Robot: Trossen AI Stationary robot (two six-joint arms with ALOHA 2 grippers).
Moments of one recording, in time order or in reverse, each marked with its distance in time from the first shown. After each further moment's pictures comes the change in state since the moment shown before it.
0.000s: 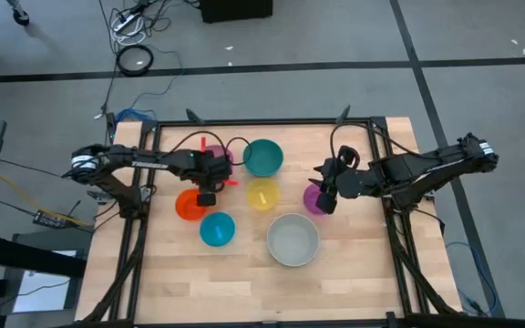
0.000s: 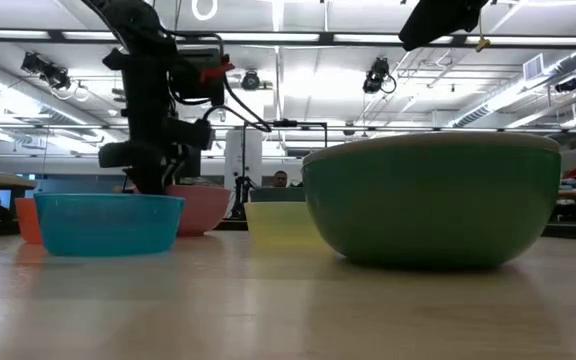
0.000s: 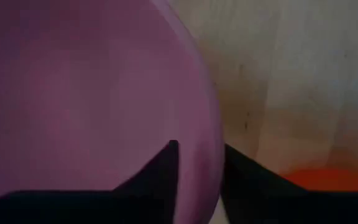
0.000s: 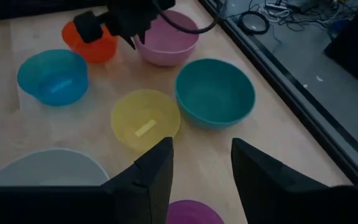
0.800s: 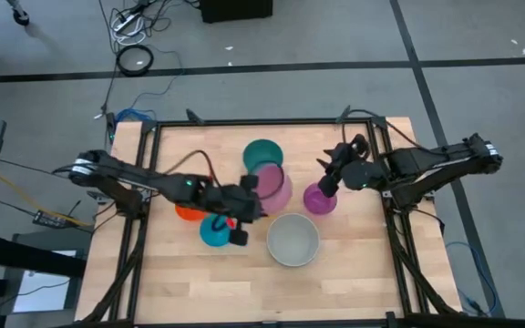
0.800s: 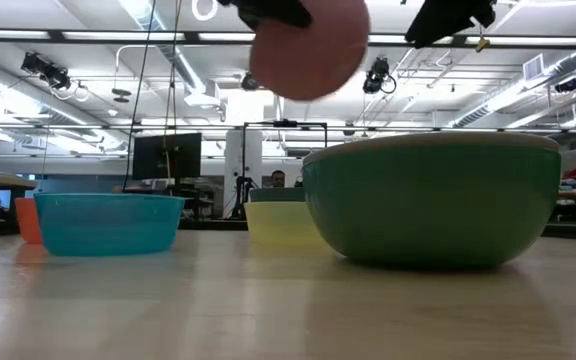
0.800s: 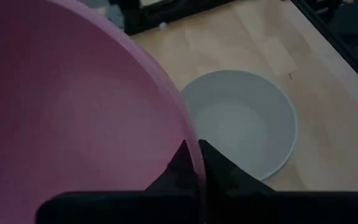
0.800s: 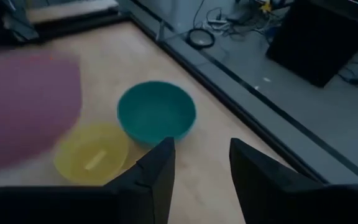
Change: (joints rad) left arm -0.455 0.037 0.408 0.359 0.043 -0.059; right arm -0.045 -0.069 0.000 -0.048 0.188 0.085
